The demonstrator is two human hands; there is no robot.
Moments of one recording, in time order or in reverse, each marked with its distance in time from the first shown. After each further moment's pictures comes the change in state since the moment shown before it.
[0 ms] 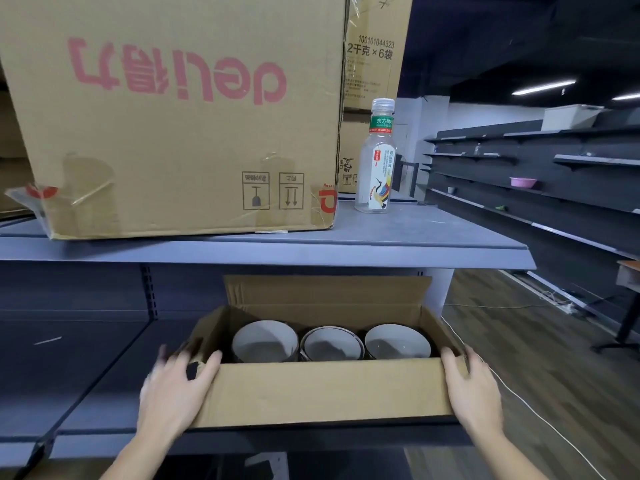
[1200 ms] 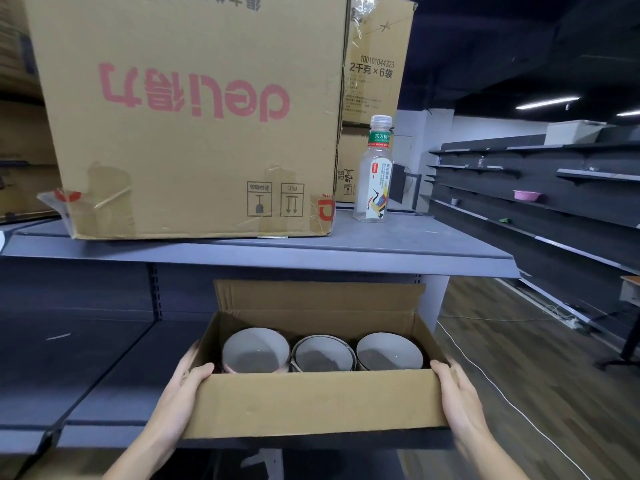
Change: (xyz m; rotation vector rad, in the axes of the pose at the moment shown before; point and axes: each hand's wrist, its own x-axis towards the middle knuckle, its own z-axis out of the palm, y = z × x) left_hand -0.030 0.005 -0.009 -0.824 -0.237 -0.156; right_hand -0.018 -0.008 -0.011 0.417 -0.218 0.190
